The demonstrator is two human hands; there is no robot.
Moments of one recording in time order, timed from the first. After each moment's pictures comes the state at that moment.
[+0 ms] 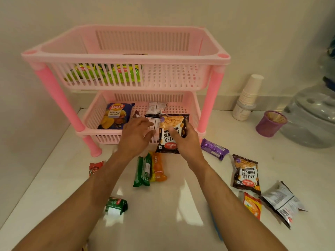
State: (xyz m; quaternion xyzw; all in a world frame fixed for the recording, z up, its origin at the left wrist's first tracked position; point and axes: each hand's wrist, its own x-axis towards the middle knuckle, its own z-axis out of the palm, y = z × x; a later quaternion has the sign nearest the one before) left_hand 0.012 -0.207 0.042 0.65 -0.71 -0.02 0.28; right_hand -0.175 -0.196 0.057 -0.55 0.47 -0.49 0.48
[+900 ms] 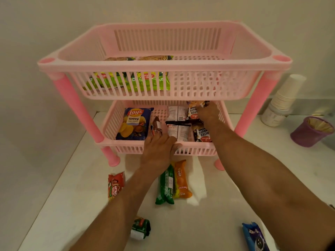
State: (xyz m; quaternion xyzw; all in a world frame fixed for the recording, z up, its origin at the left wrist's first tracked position) left_hand 0.021 -0.213 0.018 0.63 -0.75 0.13 0.16; right_hand -0.136 -0.415 0.021 -0.47 0.68 -0.41 0.37
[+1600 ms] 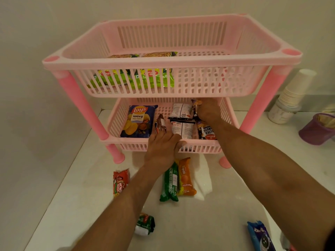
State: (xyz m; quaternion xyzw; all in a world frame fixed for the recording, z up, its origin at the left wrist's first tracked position) left_hand 0.022 -0.214 0.014 0.65 -0.74 0.10 0.13; right_hand -0.130 -0.413 0.024 -0.70 0.67 -0.22 0.13
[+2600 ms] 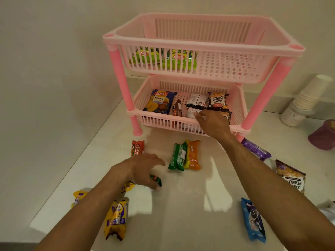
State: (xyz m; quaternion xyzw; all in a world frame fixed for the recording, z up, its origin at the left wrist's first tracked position) left_hand 0.087 -0.064 0.018 0.62 -0.74 -0.26 -0.10; right_hand -0.134 -0.270 0.037 -0.83 0.51 -0.19 0.11
